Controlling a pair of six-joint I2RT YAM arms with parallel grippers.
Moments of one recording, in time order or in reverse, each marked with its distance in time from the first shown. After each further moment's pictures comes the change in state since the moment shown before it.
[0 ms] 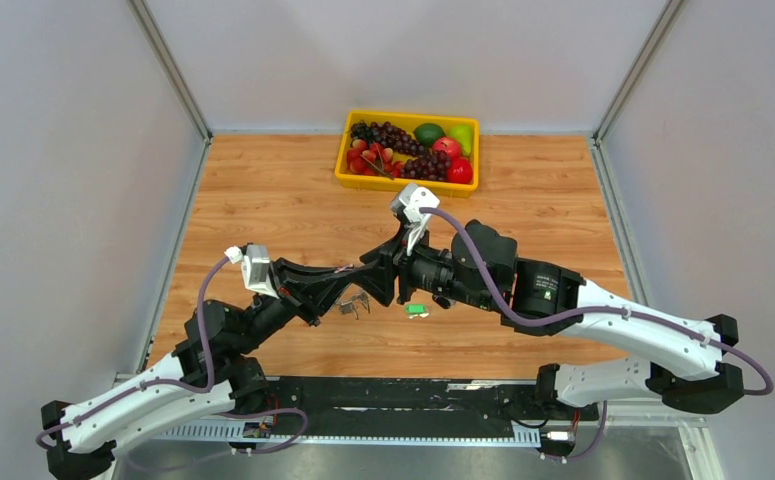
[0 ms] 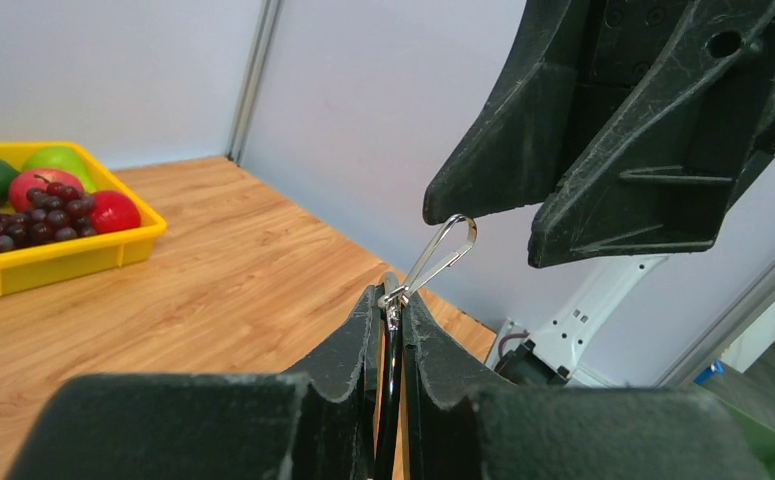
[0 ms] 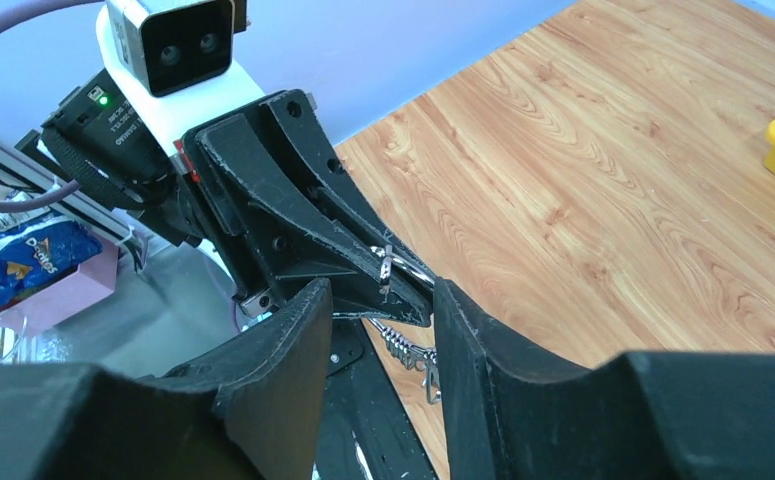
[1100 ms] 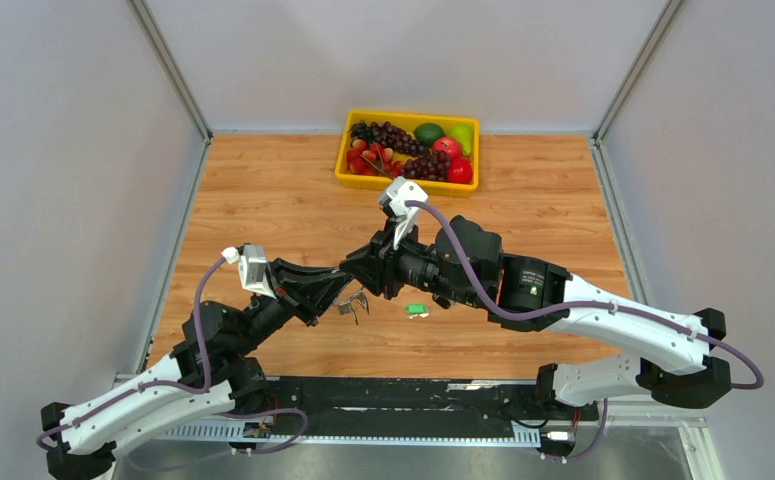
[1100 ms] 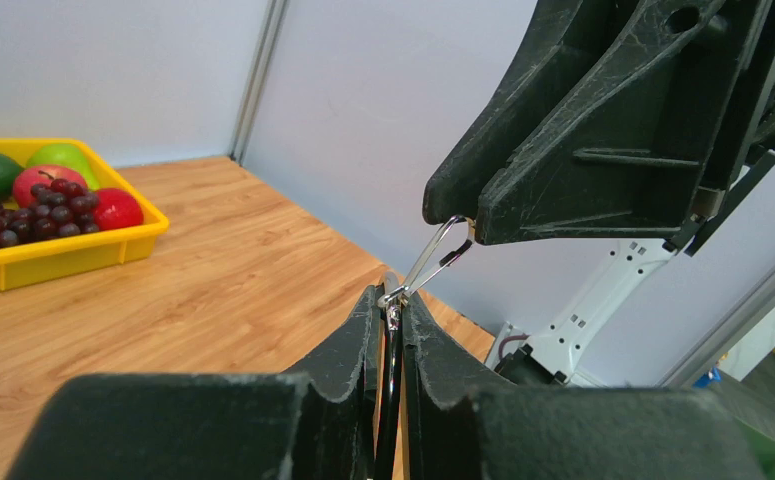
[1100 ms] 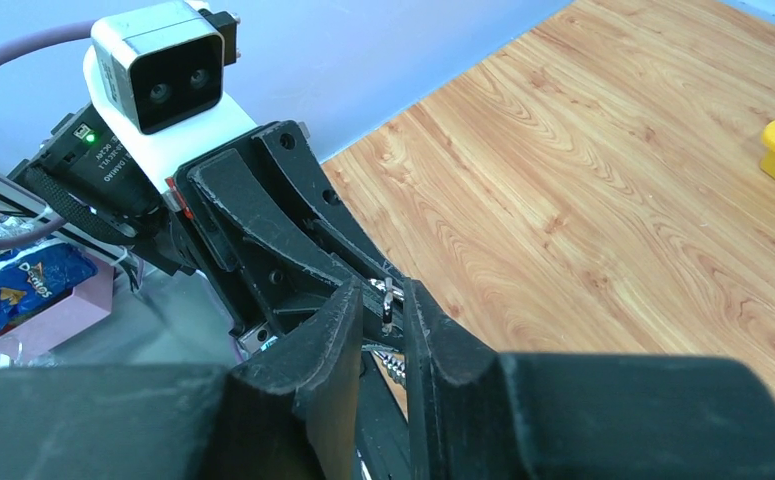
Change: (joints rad) left arm 0.000 -0.017 0.001 -0.015 -0.014 -0.013; right arm 0.009 0.075 0.072 -0.005 0.046 0.021
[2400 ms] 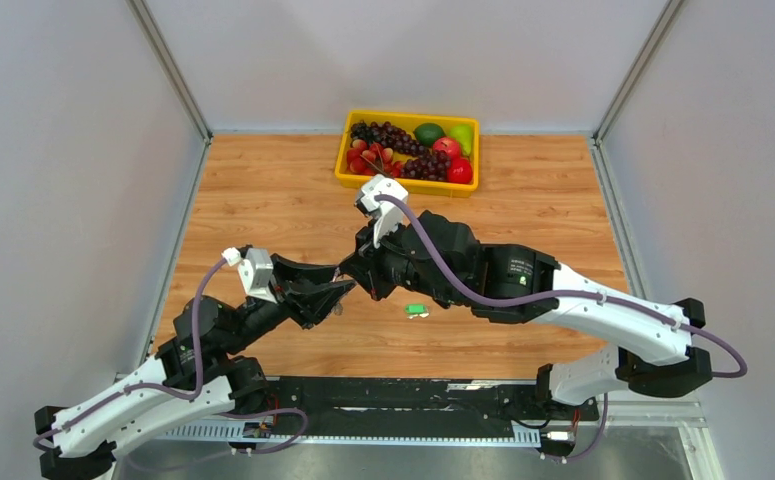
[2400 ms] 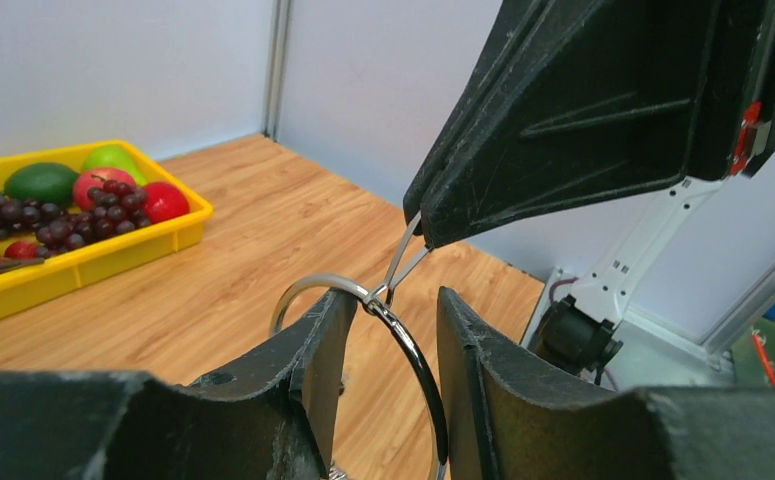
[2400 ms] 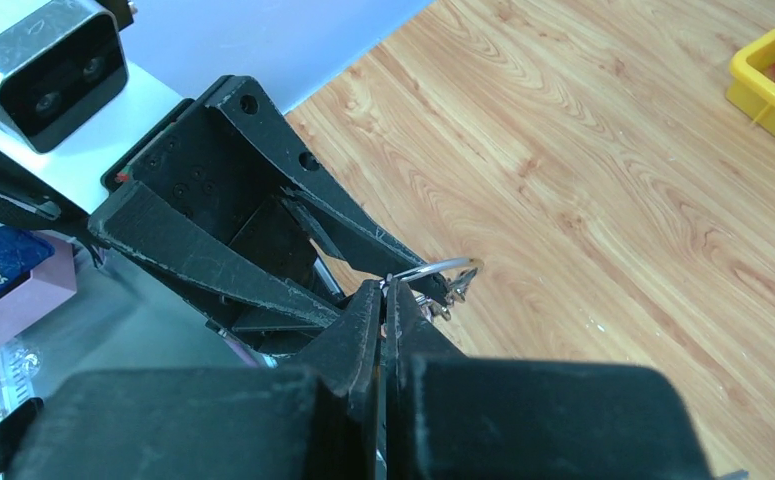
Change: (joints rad) left arm -0.001 -0.010 0.101 -0.199 0.038 0.146; right arm 0.044 0.132 0.234 -0.270 0.098 0.037
